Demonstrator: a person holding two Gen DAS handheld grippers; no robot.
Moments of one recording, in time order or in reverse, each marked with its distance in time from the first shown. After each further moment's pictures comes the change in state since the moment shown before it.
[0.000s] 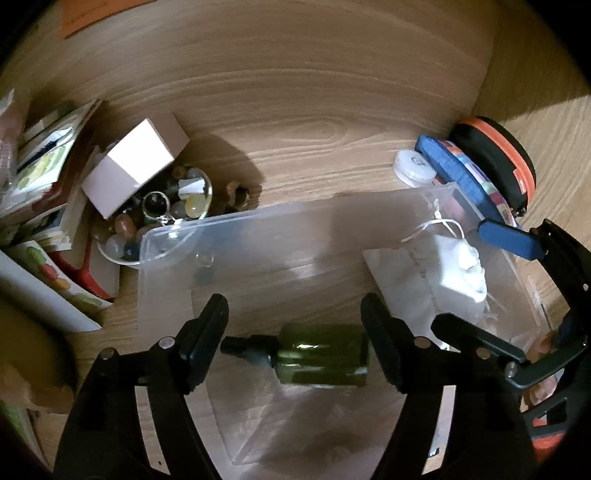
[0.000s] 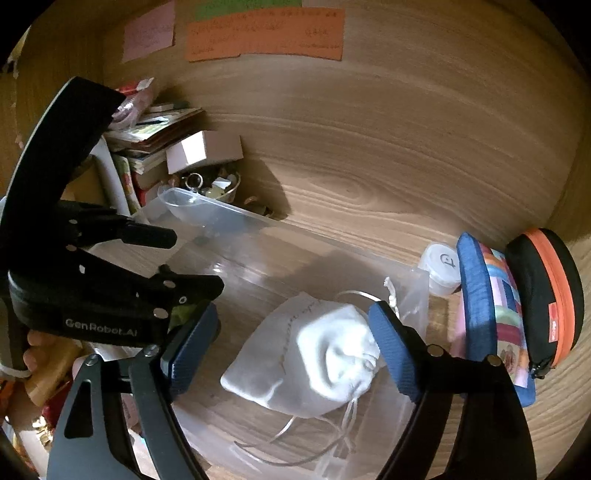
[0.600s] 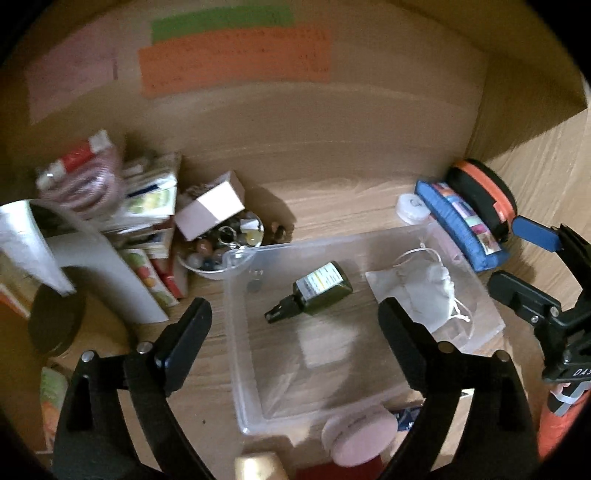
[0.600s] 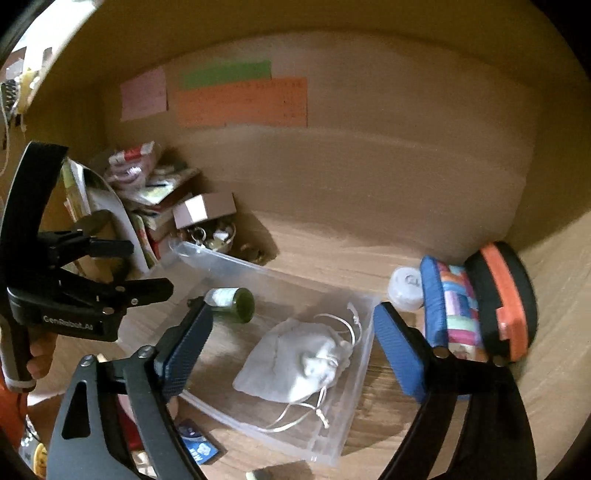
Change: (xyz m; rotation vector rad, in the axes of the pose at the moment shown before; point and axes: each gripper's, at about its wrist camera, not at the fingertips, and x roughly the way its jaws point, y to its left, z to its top) left arm -0.094 0.007 -0.016 -0.019 -0.155 0.091; right arm -0.076 -0.008 0.012 0.087 -0.129 -0.027
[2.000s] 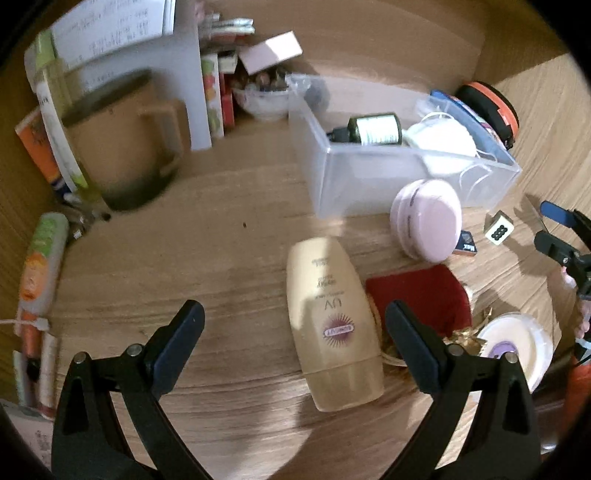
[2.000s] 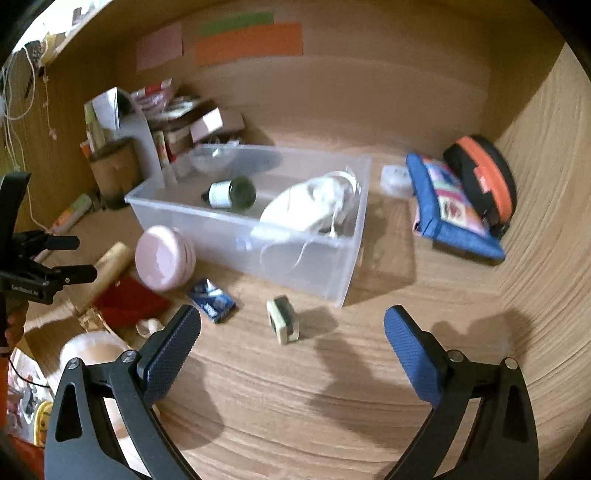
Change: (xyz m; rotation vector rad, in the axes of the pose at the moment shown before) left arm -0.015 0.047 -0.156 -0.046 0.191 -0.002; right arm -0.031 0.008 -0.122 0.046 0.166 -0.001
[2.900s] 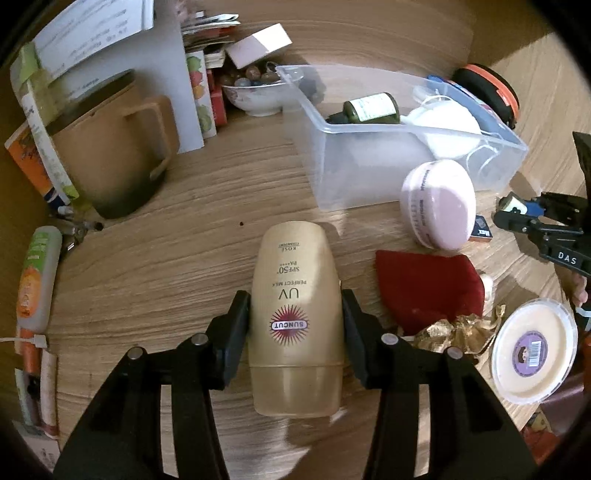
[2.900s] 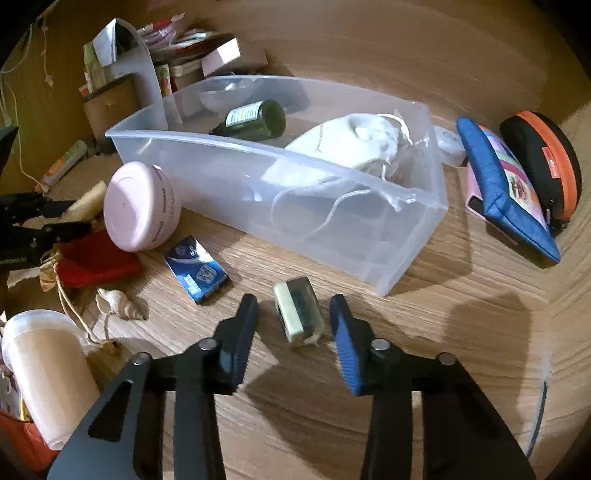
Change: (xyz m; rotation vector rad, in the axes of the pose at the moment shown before) left arm 0.010 0.002 -0.001 0.074 -0.008 0.012; right arm 0.060 0.007 0.000 -0.102 0.144 0.056
